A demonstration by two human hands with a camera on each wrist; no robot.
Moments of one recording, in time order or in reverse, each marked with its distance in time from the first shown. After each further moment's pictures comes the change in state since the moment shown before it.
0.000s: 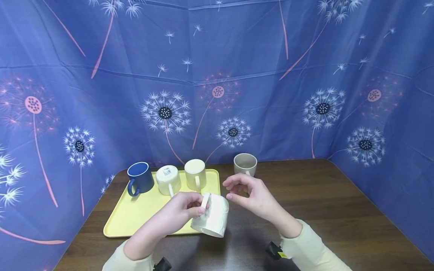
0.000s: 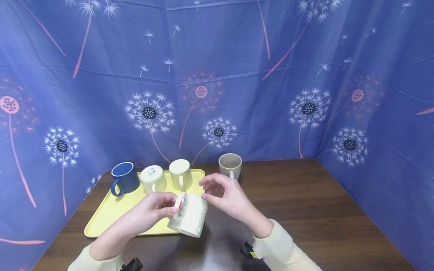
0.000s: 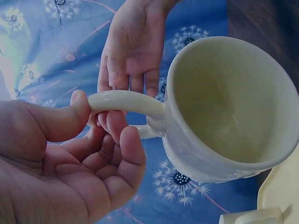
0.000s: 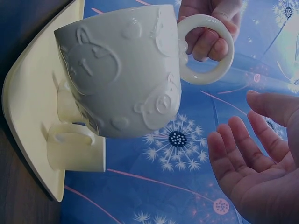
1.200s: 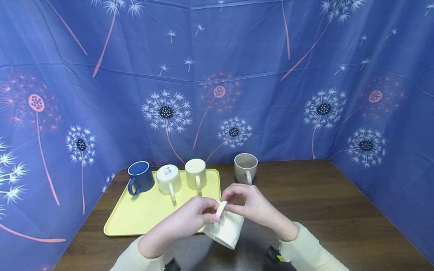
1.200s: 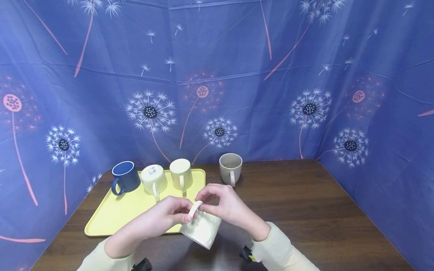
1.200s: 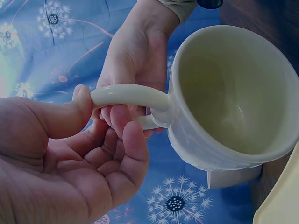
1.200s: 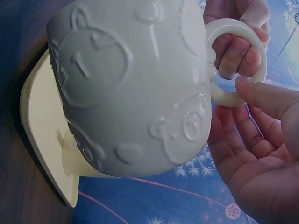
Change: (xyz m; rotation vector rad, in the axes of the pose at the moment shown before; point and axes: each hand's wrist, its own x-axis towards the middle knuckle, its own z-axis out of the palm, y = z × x) left_hand 0.010 0.007 0.021 0.029 -0.124 0.069; right_hand -0.005 0.007 0.011 -0.053 -0.125 -0.091
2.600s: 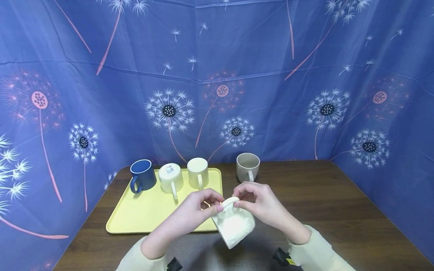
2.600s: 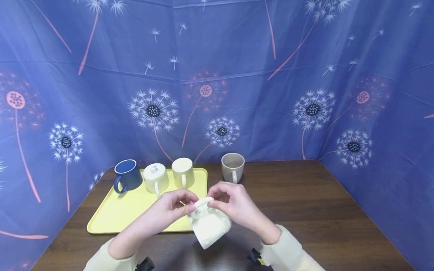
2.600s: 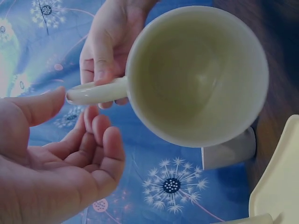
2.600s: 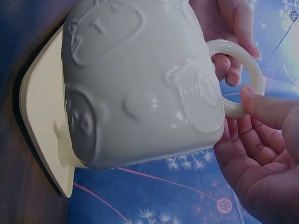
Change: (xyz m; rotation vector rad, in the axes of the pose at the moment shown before) left_hand 0.002 -0.008 0.000 0.031 0.195 -0.032; right_hand -0.009 -0.007 -0.011 -0.021 0.103 0.101
